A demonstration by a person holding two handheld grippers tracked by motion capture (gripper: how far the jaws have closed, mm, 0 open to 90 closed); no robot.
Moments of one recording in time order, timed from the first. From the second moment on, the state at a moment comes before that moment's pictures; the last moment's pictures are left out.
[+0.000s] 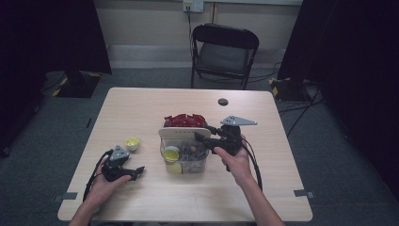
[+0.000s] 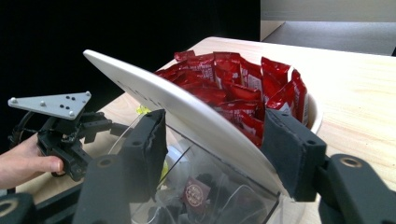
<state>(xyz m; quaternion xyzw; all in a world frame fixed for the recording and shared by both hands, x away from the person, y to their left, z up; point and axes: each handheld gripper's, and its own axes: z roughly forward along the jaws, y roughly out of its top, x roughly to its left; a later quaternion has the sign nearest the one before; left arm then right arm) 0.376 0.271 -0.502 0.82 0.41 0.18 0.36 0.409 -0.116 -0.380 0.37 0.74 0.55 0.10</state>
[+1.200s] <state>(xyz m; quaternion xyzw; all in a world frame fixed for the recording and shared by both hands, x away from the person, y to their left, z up) 0.377 0.270 -0.502 0.82 0.41 0.18 0.36 0.390 -0.124 -0.384 0.38 0.74 0.54 0.10</state>
